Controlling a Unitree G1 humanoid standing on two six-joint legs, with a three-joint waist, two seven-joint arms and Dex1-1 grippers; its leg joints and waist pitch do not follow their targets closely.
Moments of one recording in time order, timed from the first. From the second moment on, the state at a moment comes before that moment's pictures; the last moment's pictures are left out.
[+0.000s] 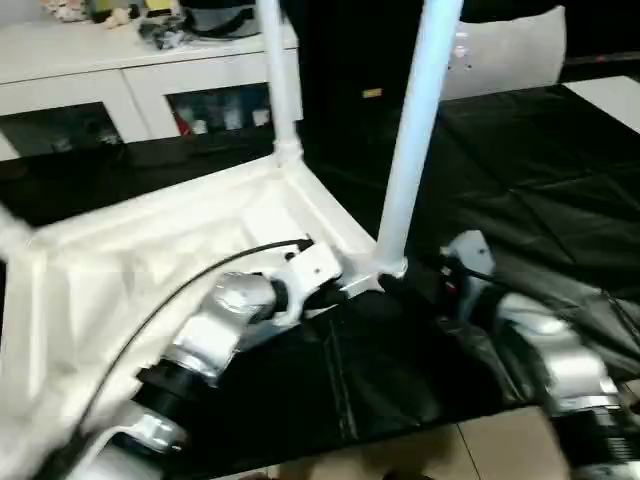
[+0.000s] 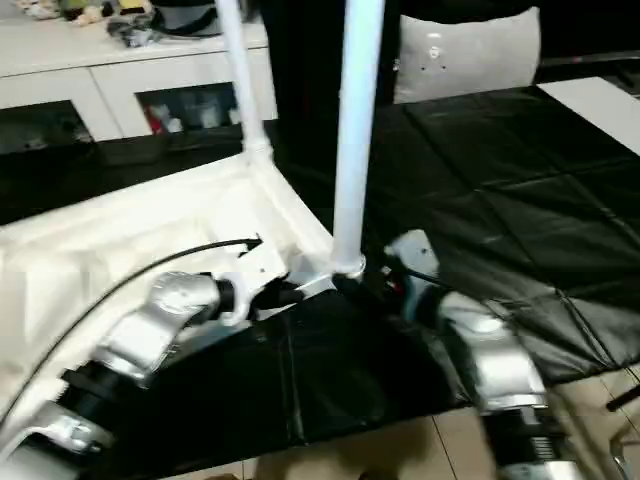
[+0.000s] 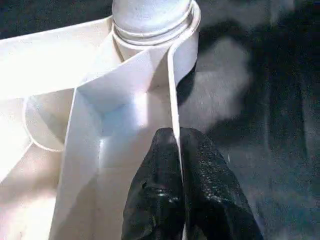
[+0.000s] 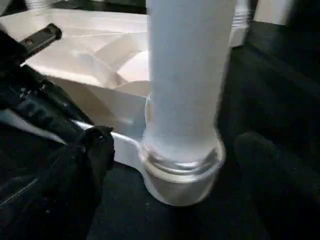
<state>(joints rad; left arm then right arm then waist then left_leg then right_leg) -0.49 0.30 -0.37 0.33 0.09 0.25 -0.89 -0.28 -0.42 0.05 0.24 0.23 0.19 0.88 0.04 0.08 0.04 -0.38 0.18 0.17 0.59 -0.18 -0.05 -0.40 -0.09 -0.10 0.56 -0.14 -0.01</state>
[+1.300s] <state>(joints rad) -0.48 0.43 -0.43 0.33 0.01 0.11 -1.25 -0.27 -0.51 0.15 0.15 0.33 0.32 1.22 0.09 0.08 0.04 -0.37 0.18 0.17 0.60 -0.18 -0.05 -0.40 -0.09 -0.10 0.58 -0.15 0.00</state>
